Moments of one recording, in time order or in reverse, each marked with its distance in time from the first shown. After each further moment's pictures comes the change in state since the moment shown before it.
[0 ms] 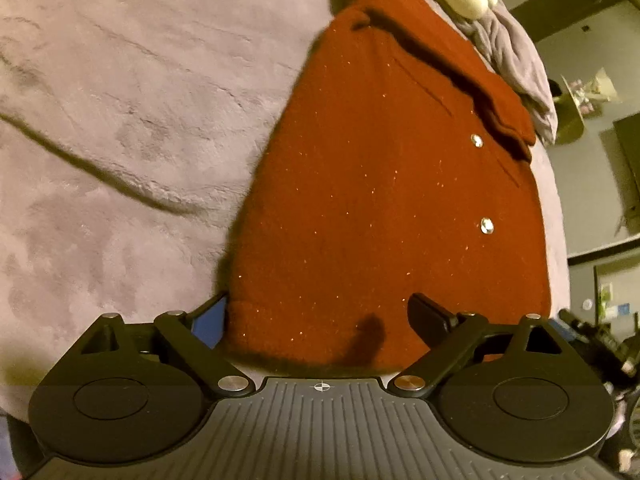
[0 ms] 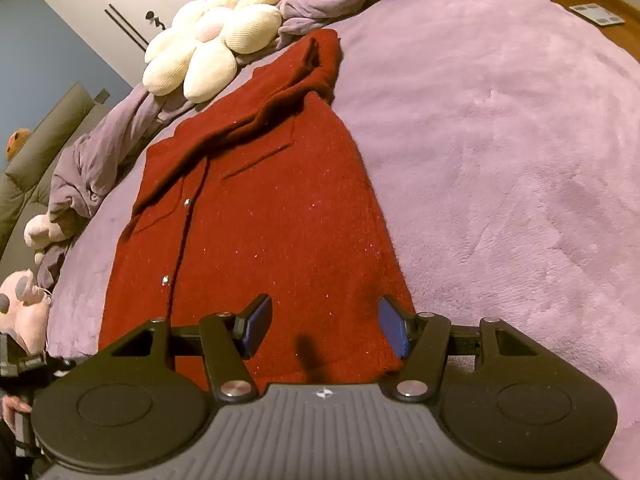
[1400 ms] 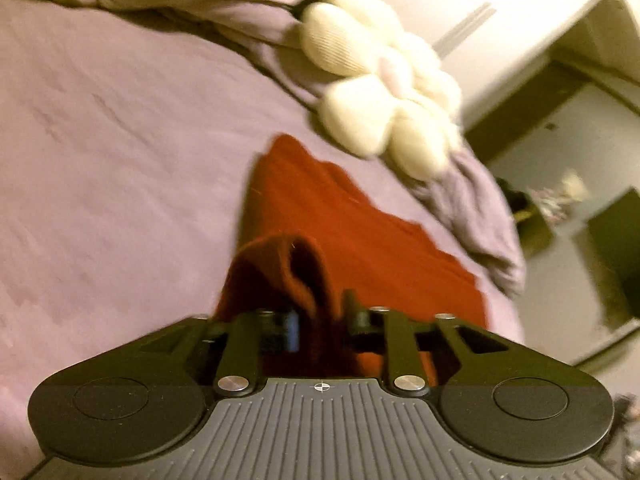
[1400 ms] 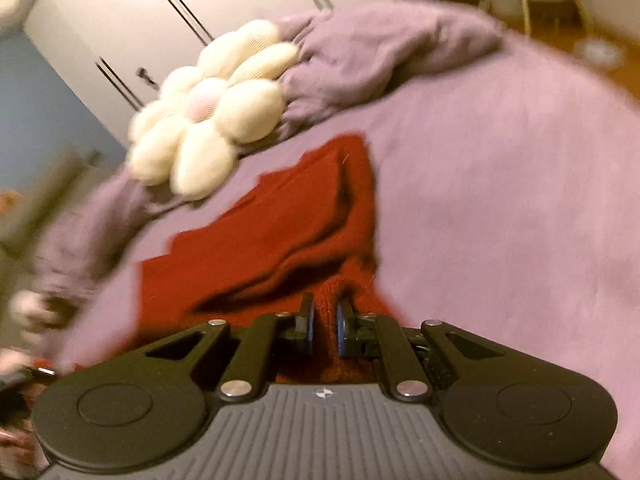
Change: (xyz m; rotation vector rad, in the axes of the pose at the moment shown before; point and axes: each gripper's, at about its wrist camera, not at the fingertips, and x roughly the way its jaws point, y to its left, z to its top) left arm -0.006 -0.074 0.165 -0.011 -0.416 -0.049; right arm 0.081 0.059 0.140 -0.066 -0.212 -0.127
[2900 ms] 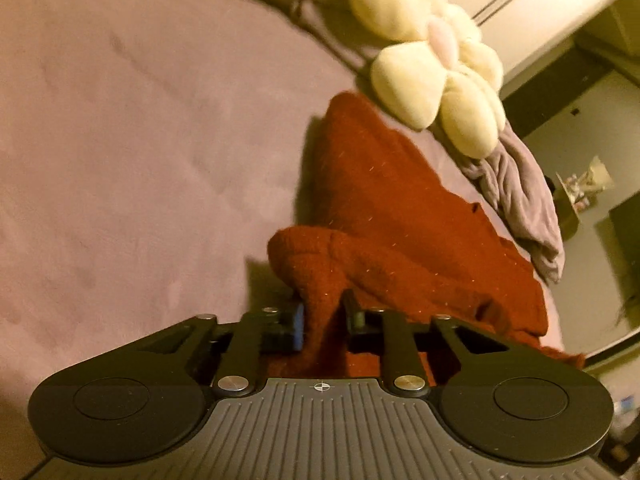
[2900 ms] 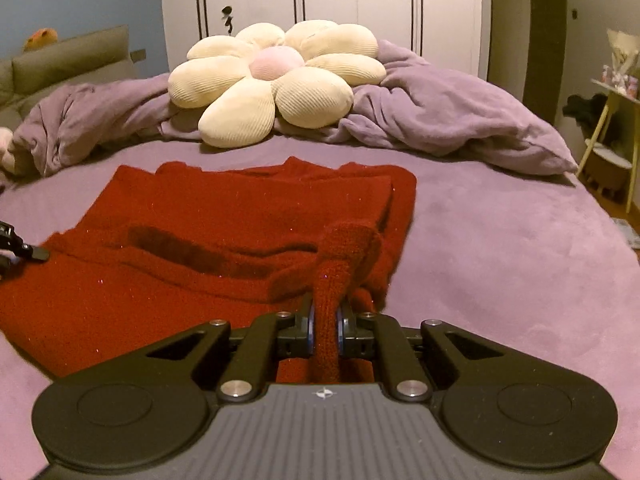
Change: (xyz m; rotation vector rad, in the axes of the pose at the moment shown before) left arm 0.054 0.051 -0.005 0.007 0.080 0.037; right arm 0.022 0.043 -0.033 -0.487 -0.070 -0.019
